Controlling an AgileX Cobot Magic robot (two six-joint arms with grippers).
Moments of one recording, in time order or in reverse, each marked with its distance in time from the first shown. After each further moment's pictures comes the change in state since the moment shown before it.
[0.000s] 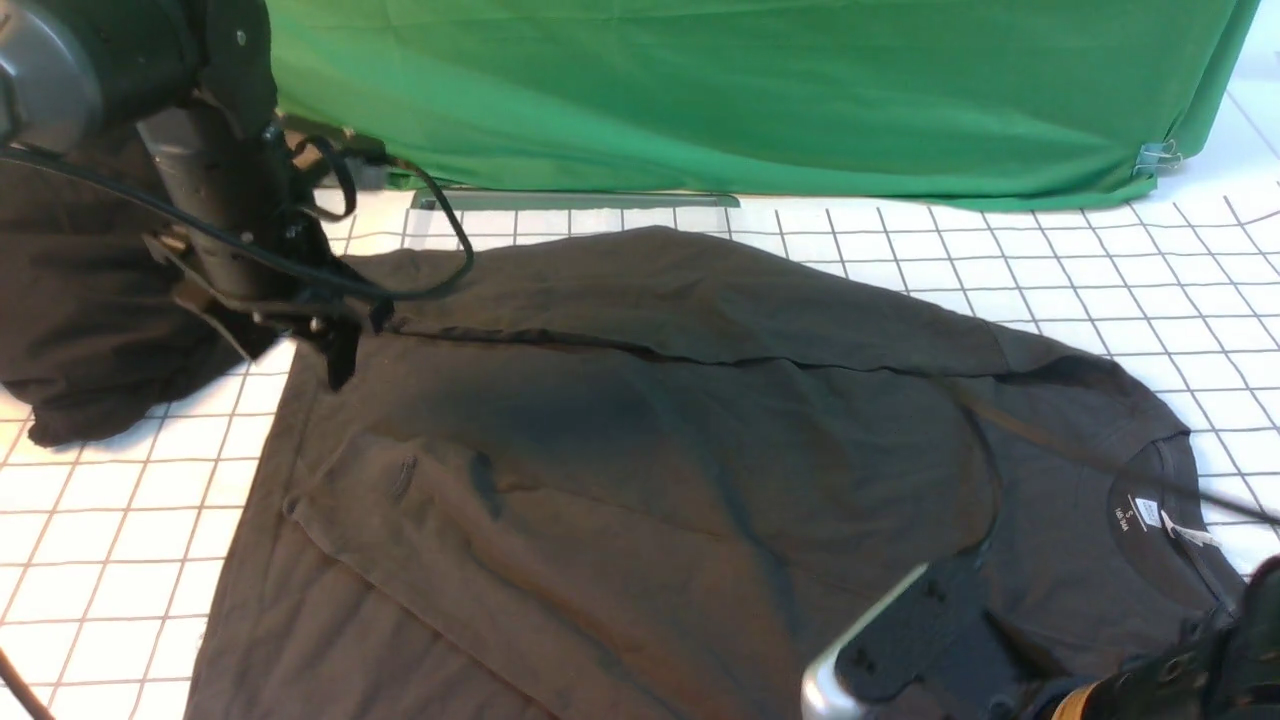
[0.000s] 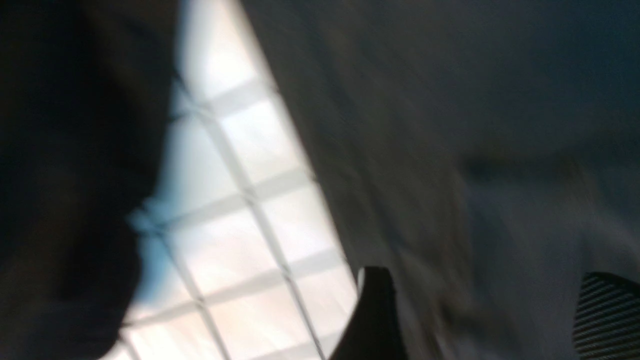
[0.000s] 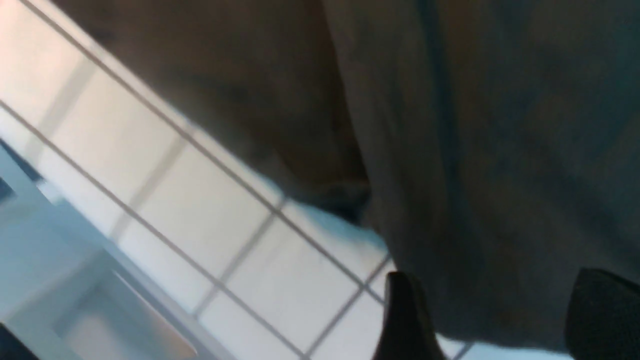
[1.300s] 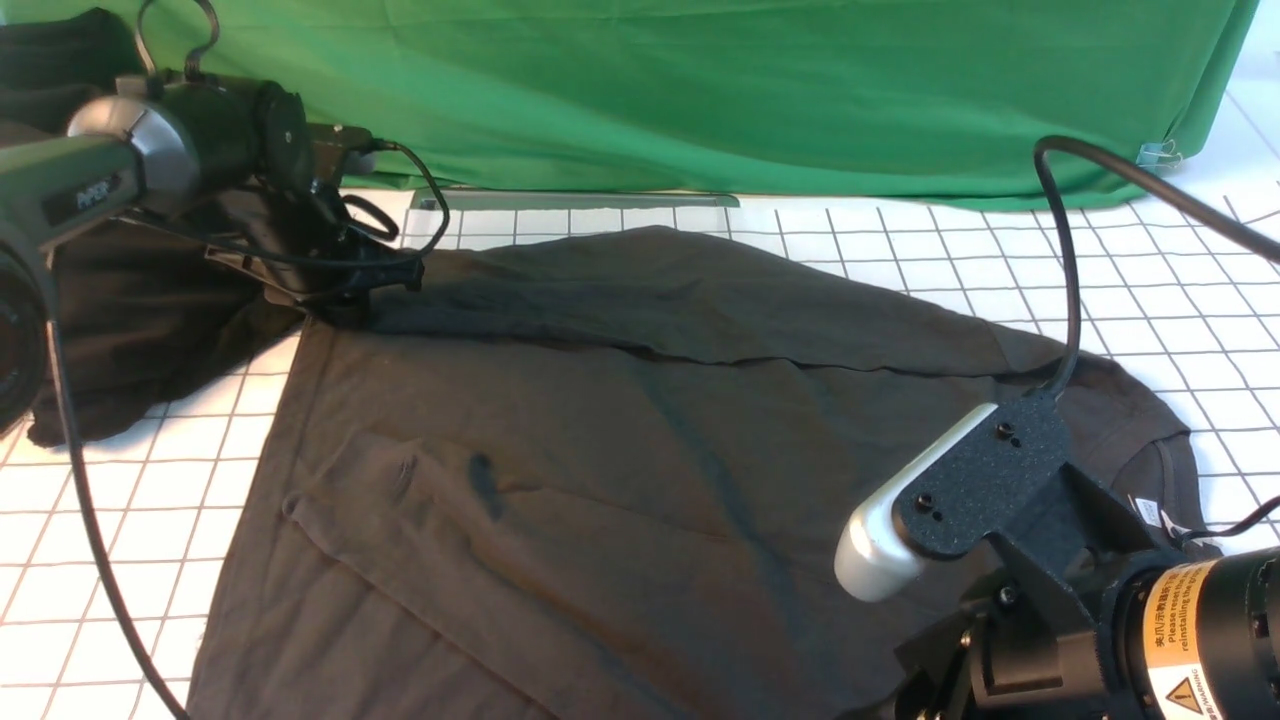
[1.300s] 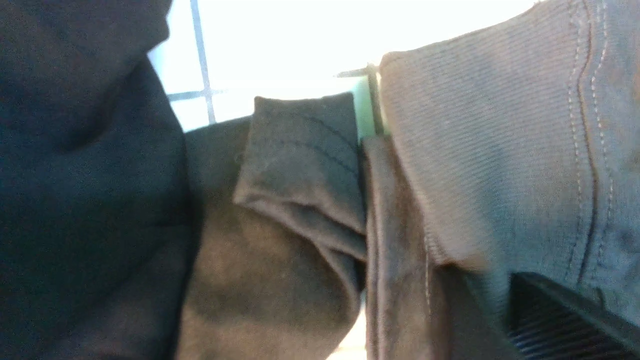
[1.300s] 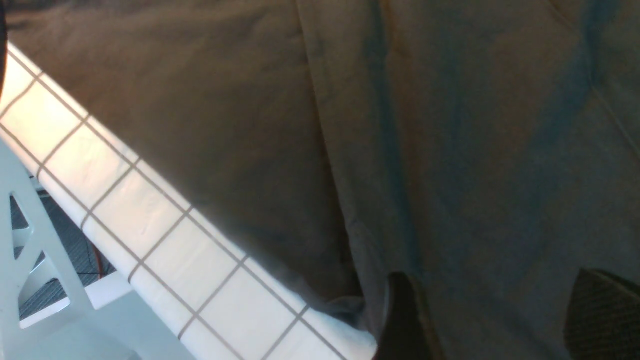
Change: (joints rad) right arm 0.000 -0.115 -0.126 -0.056 0.037 0.029; left arm 0.069 0.303 -0.155 -0.048 -0.331 -0.074
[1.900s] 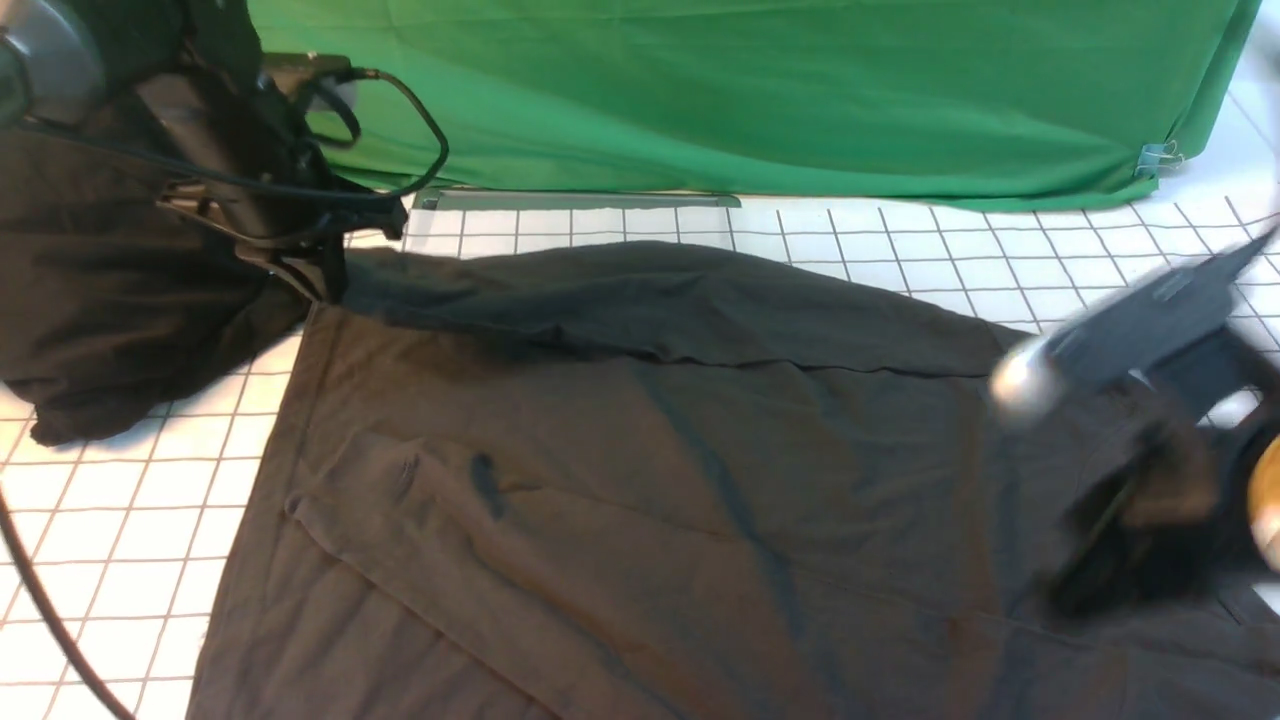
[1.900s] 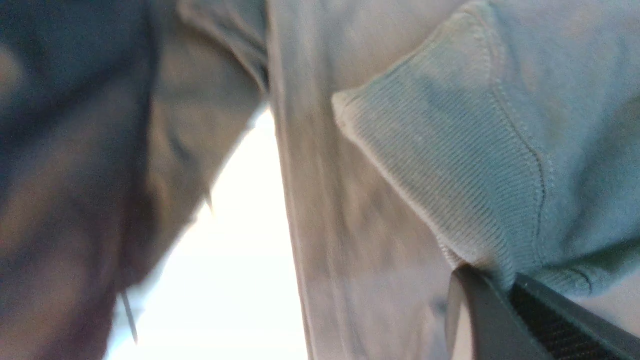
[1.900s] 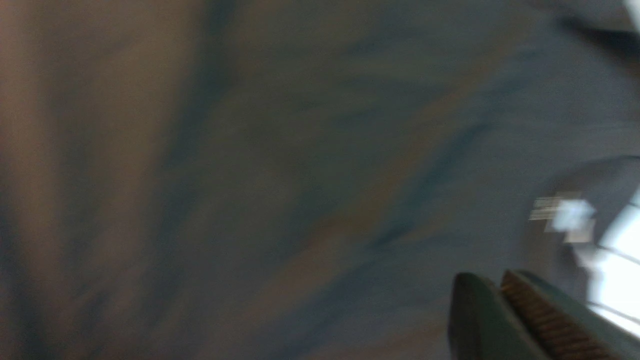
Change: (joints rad) right arm -0.328 0.002 -0.047 -0.444 0.109 0.203; left arm -0.012 -0.222 0.000 -0.130 0.380 0.078
